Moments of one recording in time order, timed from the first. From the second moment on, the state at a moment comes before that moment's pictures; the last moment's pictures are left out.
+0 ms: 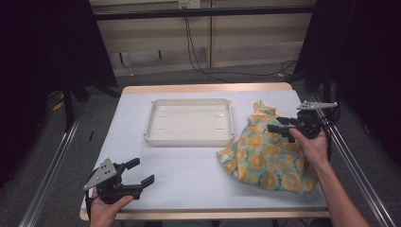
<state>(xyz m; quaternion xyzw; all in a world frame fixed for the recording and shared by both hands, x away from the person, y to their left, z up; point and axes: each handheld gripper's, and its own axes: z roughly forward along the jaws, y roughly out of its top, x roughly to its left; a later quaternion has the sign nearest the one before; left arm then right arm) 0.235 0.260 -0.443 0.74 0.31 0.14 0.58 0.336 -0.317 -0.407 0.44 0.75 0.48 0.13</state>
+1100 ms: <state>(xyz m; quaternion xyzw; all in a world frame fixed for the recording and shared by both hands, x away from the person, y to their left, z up) 0.241 0.238 -0.437 0.76 0.27 0.12 0.57 0.304 -0.303 -0.389 0.40 0.74 0.51 0.14</state>
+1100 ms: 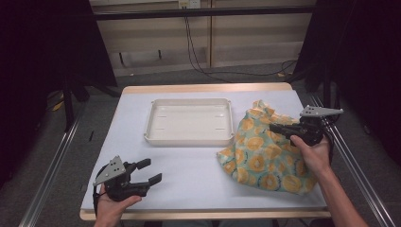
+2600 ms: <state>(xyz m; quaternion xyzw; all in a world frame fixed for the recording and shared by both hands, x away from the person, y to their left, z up) 0.299 0.048 -0.410 0.79 0.13 0.00 0.60 0.208 -0.246 -0.411 0.32 0.78 0.53 0.08</state>
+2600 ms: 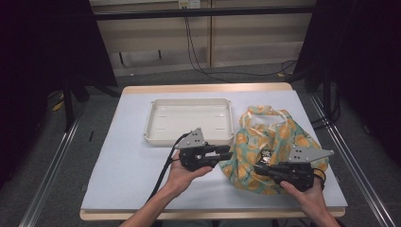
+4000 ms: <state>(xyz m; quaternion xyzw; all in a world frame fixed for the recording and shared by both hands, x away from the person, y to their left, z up) 0.293 -0.022 -0.451 0.85 0.09 -0.06 0.52 0.261 -0.292 -0.393 0.40 0.76 0.48 0.18</state>
